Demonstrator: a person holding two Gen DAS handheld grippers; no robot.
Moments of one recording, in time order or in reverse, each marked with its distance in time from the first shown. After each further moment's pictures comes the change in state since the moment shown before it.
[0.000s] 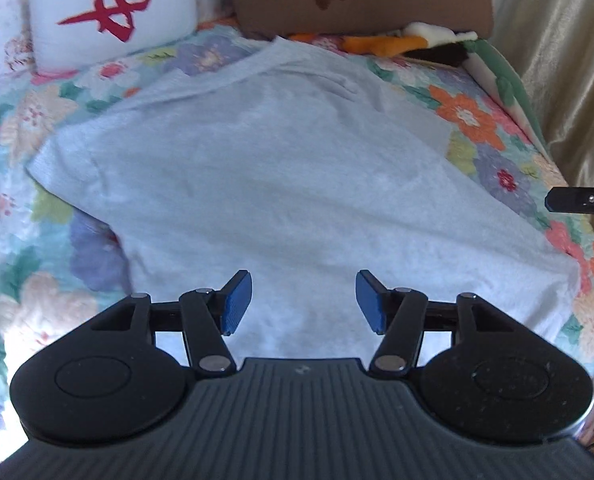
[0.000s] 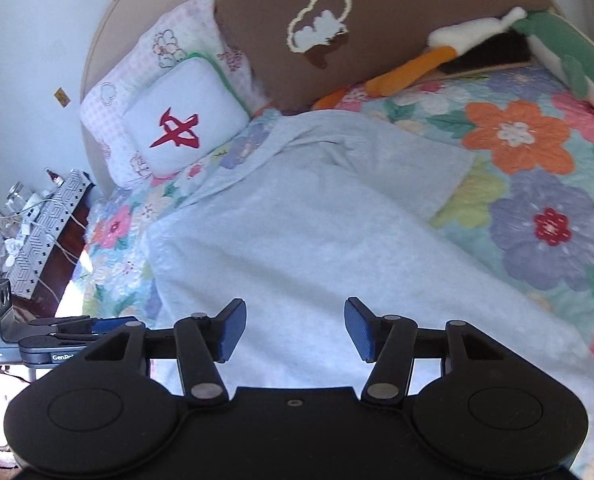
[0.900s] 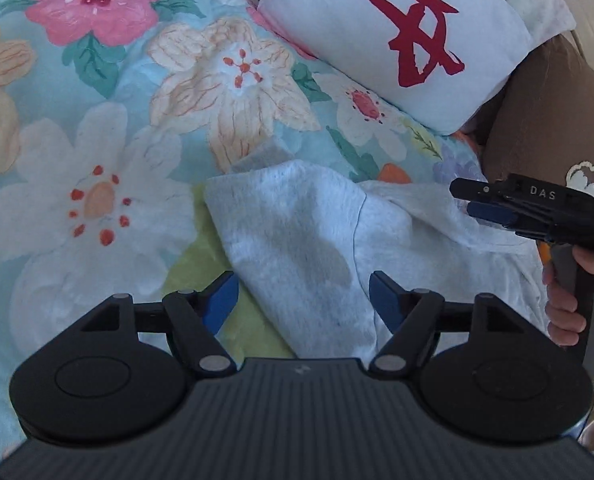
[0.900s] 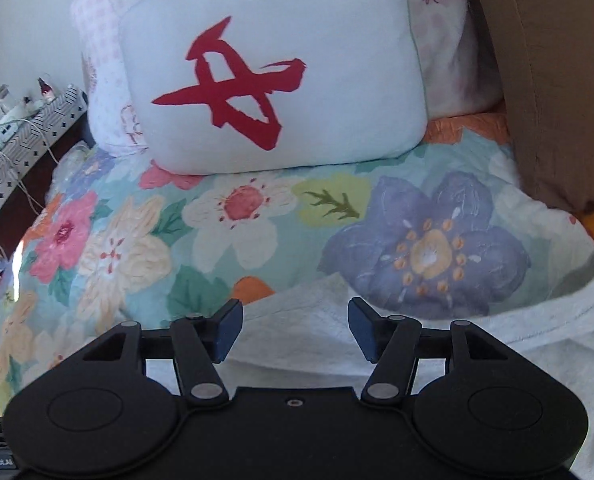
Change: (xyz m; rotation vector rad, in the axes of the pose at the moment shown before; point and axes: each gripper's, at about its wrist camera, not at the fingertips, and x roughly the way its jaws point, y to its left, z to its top) left arm 0.137 0.274 0.027 -0.621 -0.186 -0.015; right arm 0.409 0.166 0.181 -0.331 0.123 -0.027
